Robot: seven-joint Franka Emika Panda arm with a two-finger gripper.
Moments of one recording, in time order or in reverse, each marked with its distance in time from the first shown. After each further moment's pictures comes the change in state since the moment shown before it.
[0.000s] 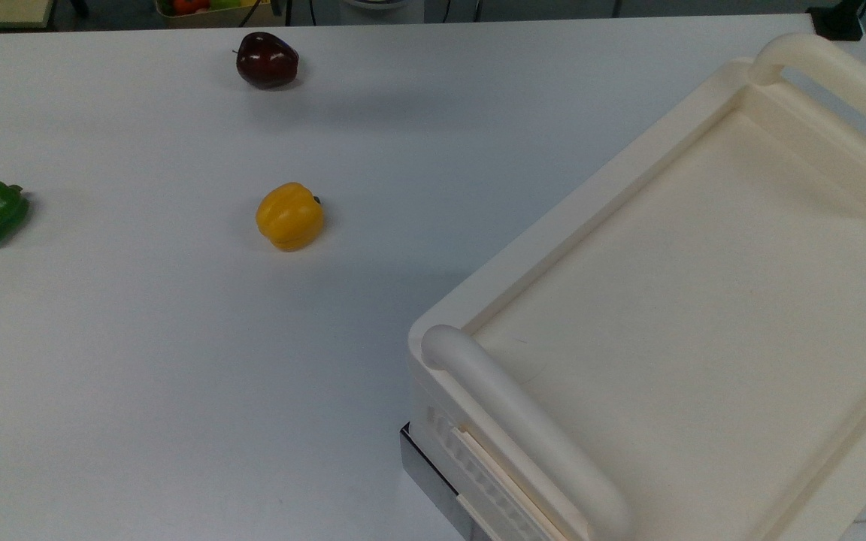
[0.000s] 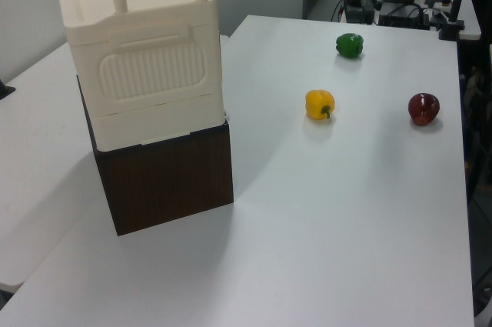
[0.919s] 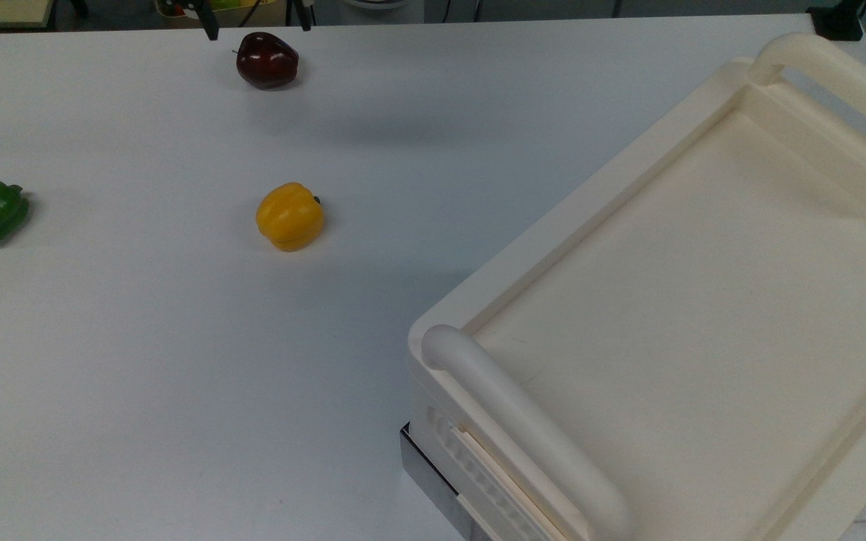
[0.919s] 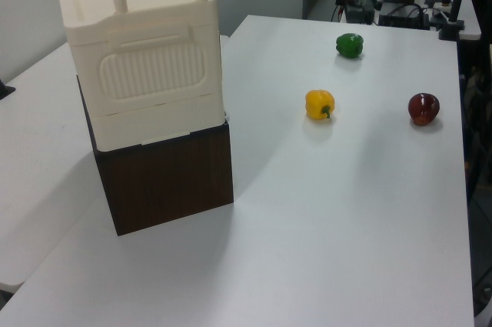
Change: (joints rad) arm -0.013 0.018 0.023 0.004 0.153 0.124 -0.240
